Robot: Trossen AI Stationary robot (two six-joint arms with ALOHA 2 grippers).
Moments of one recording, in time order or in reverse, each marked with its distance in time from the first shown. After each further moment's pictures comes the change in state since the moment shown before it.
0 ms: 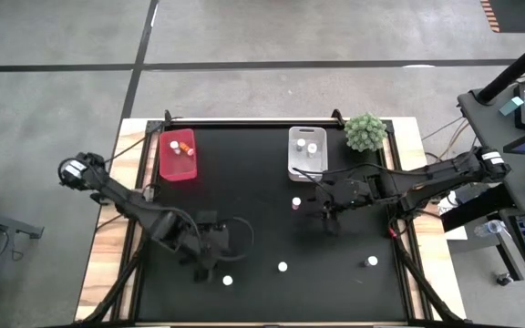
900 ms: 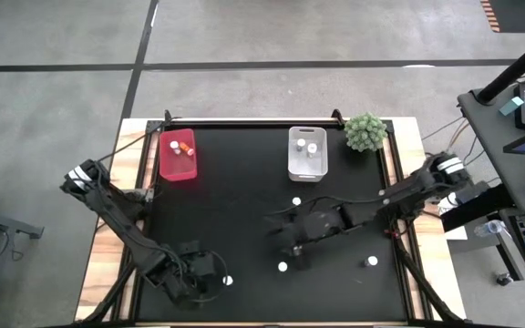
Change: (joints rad) left arm -0.266 0.063 -0.237 0.298 -0.136 -0.465; right arm 0.177 0.474 0.234 0.465 -0.002 -0.175
